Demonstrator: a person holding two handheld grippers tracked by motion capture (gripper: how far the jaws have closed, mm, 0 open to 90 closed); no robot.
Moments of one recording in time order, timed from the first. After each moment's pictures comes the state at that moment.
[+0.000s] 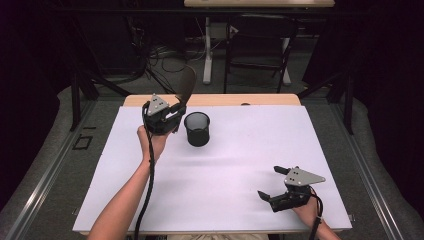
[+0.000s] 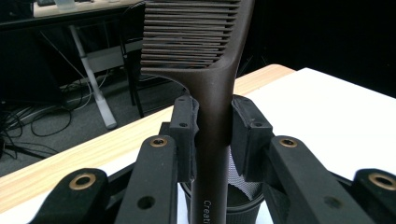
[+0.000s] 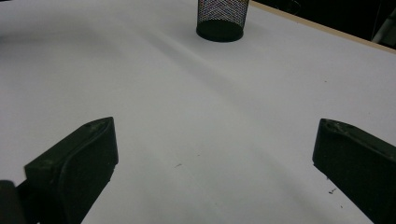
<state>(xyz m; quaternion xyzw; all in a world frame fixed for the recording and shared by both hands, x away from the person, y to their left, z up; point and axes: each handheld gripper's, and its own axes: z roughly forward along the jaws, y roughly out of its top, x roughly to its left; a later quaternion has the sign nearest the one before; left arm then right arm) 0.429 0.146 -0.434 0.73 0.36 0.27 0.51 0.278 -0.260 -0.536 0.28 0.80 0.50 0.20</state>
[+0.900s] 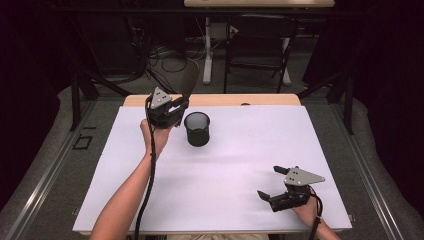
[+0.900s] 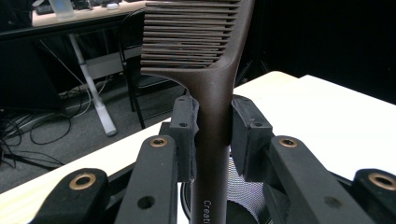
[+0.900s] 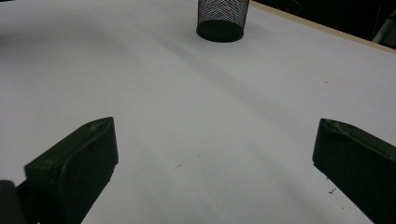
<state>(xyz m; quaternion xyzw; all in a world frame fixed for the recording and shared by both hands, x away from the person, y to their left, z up) 0.445 0.138 -0.427 0.73 0.35 0.27 0.52 0.279 -0.259 -0.537 0.28 0.80 0.50 0.20</state>
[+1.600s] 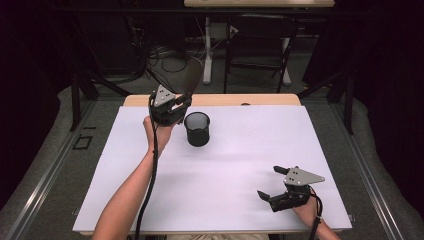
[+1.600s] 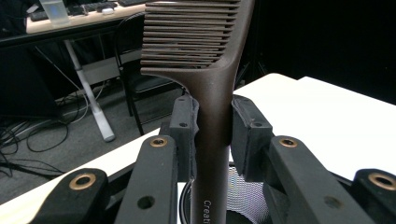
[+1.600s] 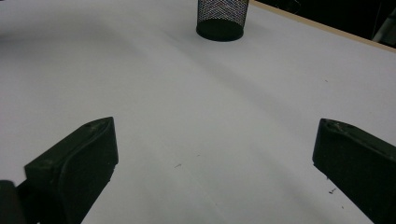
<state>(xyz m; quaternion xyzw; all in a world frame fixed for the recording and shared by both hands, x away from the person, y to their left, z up) 0.454 0.132 -0.427 0.73 0.34 0.28 0.52 0.279 -0.259 -0.537 0.28 0.80 0.50 0.20</state>
